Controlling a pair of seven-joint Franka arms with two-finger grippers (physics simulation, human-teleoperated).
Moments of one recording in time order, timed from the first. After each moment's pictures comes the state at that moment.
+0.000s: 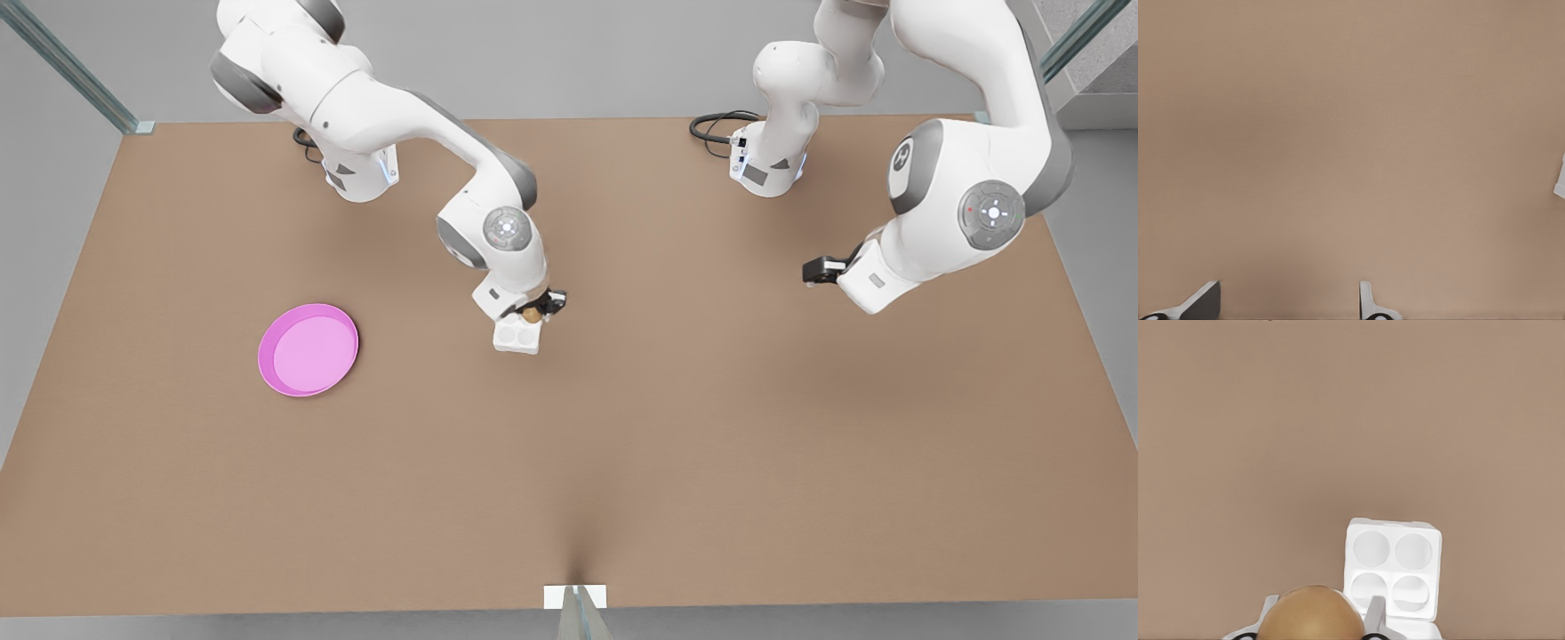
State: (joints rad) left arm -0.21 0.08 0.06 -1.63 -0.05 1.46 -0.10; right arm 0.21 0.48 0.62 -1.77 -0.27 2.17 0.97
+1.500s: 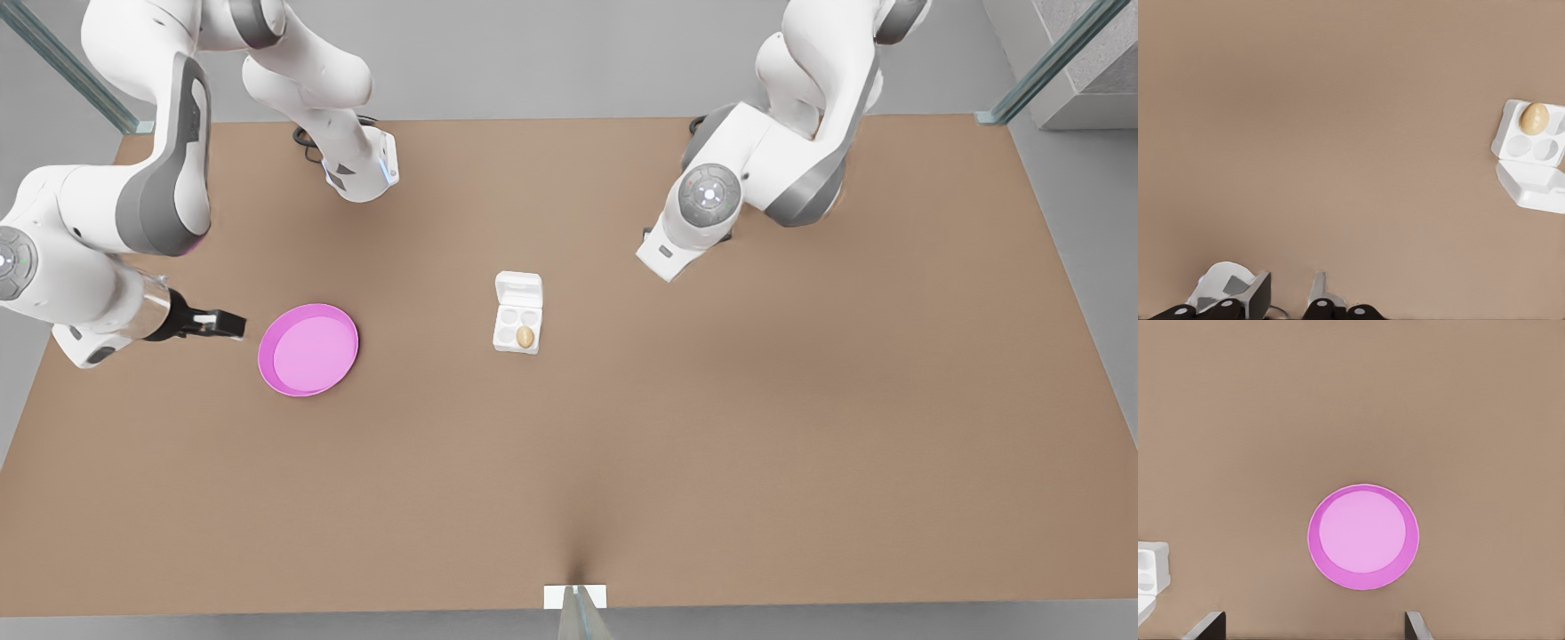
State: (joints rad) left arm -0.66 0.32 -0.06 -1.40 -0.12 1.35 -0.72; right arm -0.05 0.25 0.03 -1.38 0.00 1.47 0.03
